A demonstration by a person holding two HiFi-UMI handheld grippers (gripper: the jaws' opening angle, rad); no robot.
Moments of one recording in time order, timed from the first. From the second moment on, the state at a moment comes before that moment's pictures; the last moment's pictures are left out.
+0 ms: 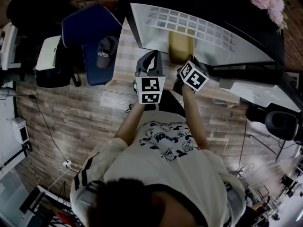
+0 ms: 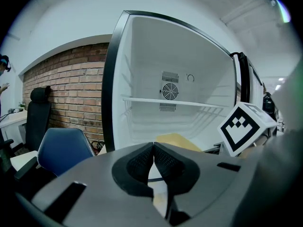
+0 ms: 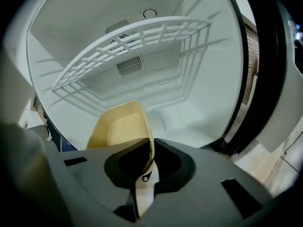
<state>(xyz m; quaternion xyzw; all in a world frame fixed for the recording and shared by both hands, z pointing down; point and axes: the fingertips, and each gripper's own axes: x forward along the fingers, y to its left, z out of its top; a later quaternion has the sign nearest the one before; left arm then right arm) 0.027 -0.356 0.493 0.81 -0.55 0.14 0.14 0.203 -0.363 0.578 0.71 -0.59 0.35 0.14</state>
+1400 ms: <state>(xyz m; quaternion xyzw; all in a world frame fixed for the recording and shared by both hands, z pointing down) 0.006 -0.268 0.479 0.84 -0.51 0.14 0.12 0.181 -0.225 0.567 0.75 -0.54 0.37 0.11</state>
